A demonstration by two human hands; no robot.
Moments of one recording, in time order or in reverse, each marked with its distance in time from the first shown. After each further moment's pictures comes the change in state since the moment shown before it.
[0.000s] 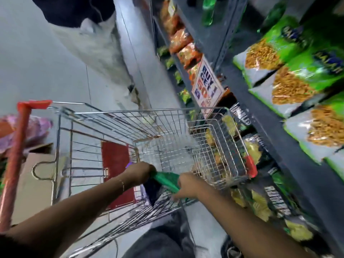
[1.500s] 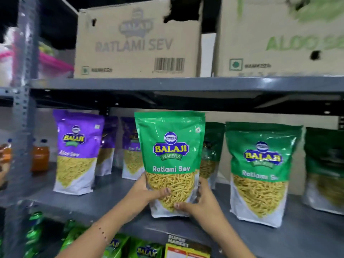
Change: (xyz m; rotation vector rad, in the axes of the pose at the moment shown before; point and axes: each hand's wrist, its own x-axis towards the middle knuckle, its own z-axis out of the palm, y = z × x) left_hand -0.096 0.485 -0.393 -0.968 0.161 1.349; right_hand -0.473 0.134 -0.185 0.766 1.902 -0.058
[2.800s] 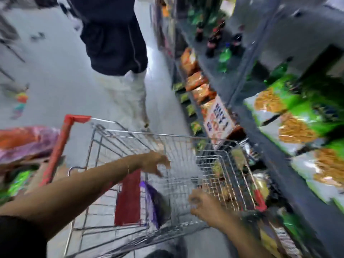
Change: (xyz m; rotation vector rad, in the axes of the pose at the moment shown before) left_hand -0.524 -0.154 -0.196 0.657 0.001 -1.107; right_hand -0.318 0.176 0.313 -0.383 -1.667 0.147
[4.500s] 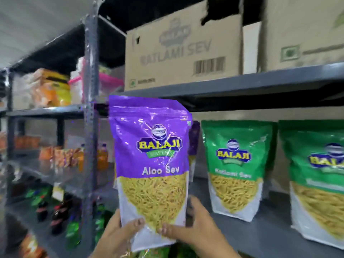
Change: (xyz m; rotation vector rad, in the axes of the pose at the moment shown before) left_hand 0.047 0.409 -0.120 -0.993 0.253 1.101; right_hand -0.295 -0.096 -0.275 0.508 1.219 -0.537
